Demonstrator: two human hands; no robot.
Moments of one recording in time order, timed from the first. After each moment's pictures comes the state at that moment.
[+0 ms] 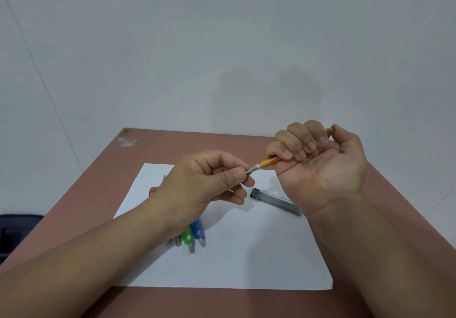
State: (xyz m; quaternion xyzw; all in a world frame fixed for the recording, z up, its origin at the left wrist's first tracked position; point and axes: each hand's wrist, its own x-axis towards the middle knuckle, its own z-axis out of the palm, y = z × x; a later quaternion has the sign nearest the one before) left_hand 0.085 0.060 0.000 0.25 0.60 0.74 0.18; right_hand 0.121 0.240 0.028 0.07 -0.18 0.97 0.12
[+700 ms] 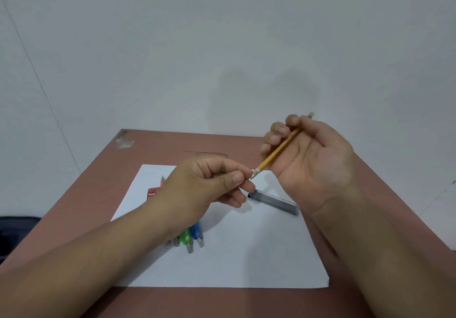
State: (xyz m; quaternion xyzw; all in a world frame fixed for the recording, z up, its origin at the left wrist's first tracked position) left_hand 0.083 0.061 -0.003 0.27 0.64 0.70 0.17; right_hand 0.113 0.249 0.029 0.07 -0.37 0.92 0.09
